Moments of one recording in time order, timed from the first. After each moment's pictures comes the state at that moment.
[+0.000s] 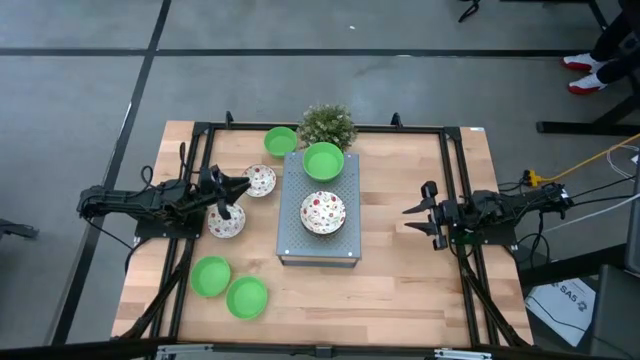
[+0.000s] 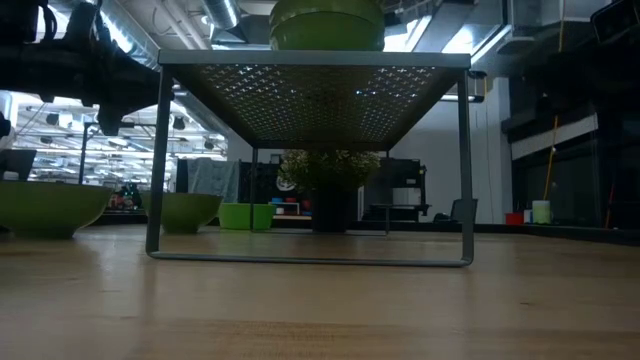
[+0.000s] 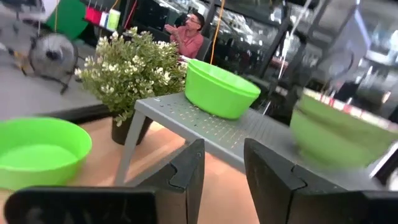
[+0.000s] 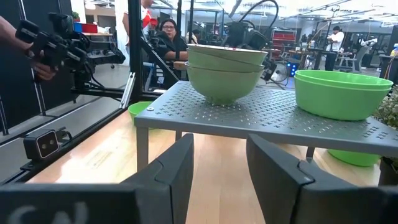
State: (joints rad) left arm -0.04 0.00 0.03 0.02 -0.45 -0.41; right arm 0.25 0.00 0.01 0.05 0.15 -0.08
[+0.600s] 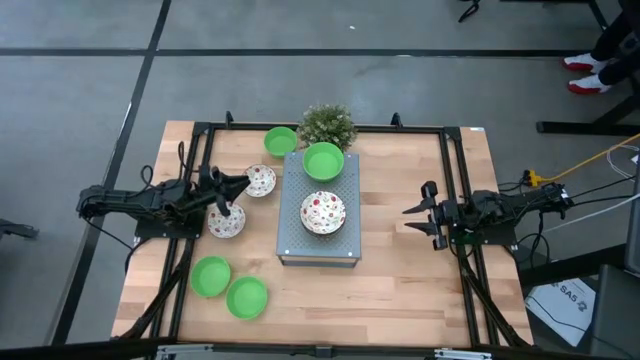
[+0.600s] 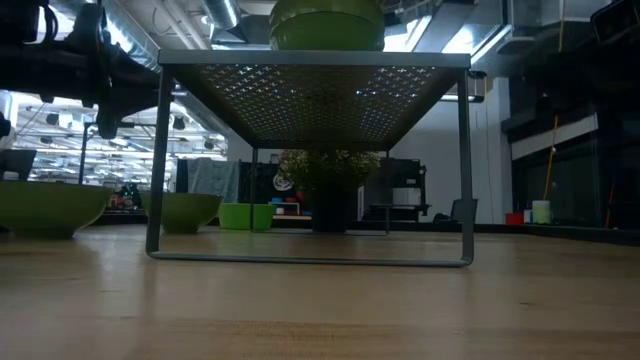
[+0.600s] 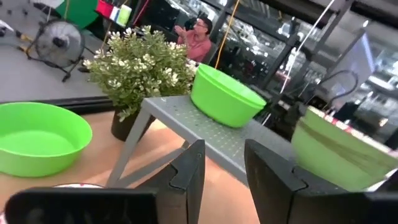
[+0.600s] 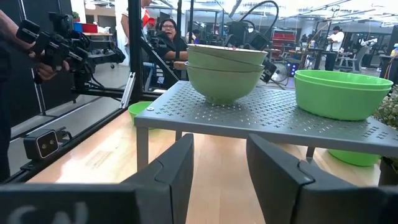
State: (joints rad) left arm -0.04 0.01 0.03 0.03 -0.49 -0.50; right arm 0.25 0.00 0.01 0.05 0.15 -0.08
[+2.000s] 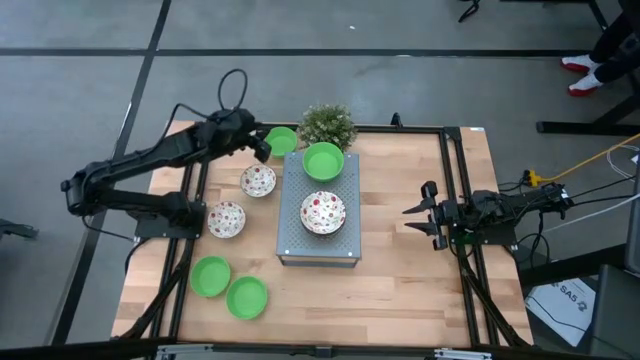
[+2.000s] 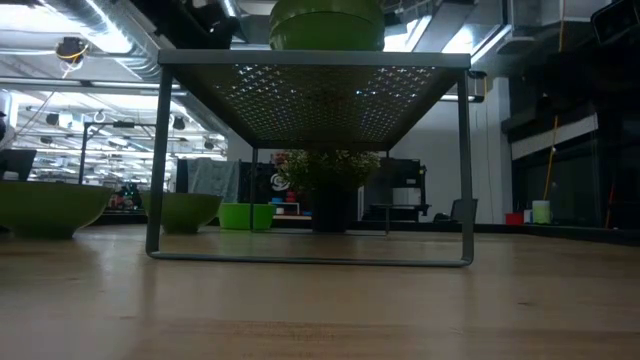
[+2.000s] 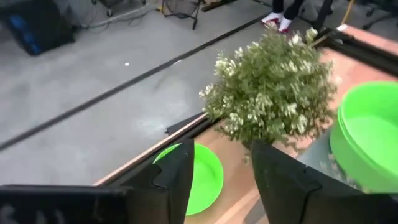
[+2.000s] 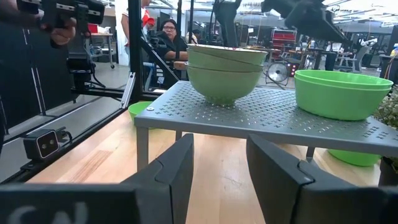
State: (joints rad) left arm 0.48 1.03 0.94 -0.43 -0.36 -0.23; right arm 0.25 0.00 0.01 0.05 0.15 -0.08
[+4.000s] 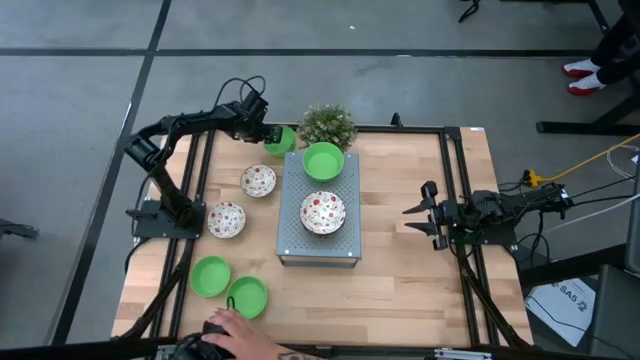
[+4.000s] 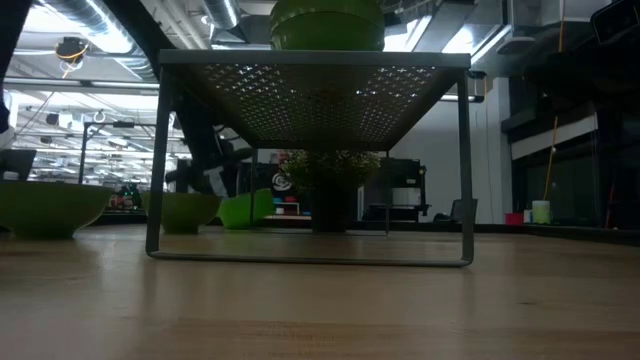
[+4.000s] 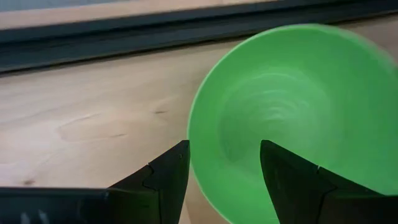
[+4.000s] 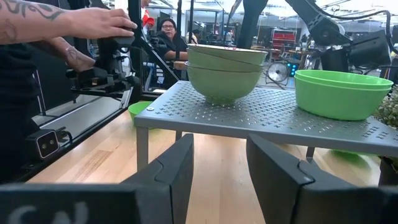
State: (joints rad) left arm 0.93 1.69 1.02 -0.43 0.09 -0.51; right arm 0.25 0.00 0.01 0.05 0.15 -0.08
